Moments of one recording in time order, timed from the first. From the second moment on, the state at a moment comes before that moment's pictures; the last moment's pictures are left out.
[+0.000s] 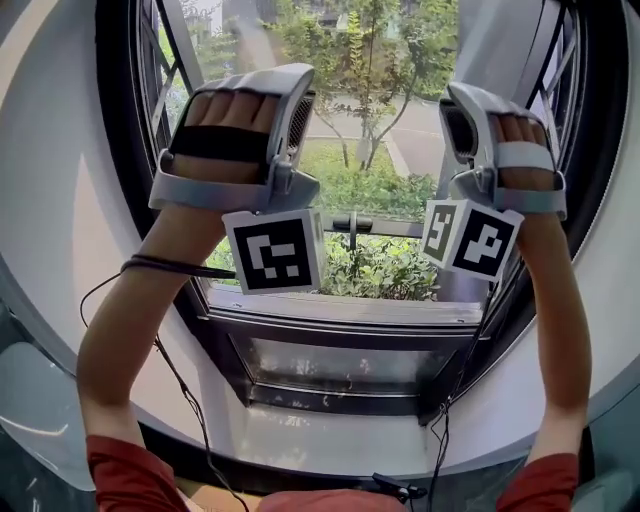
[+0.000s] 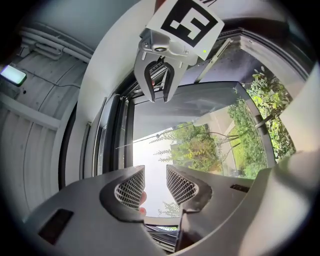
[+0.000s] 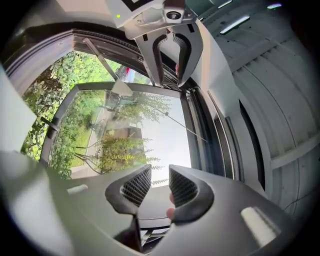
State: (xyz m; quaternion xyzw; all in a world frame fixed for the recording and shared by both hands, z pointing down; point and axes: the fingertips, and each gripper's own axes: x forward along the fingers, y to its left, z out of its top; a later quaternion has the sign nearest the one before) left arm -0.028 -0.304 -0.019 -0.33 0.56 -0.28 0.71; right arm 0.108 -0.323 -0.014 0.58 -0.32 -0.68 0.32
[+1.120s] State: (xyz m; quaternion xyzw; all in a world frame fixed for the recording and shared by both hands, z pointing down) left arm -0.021 -0.316 0.224 -0.49 0.50 -0.32 0.64; right arm 0.118 -0.306 0.224 0.55 -0.47 -0.61 0.33
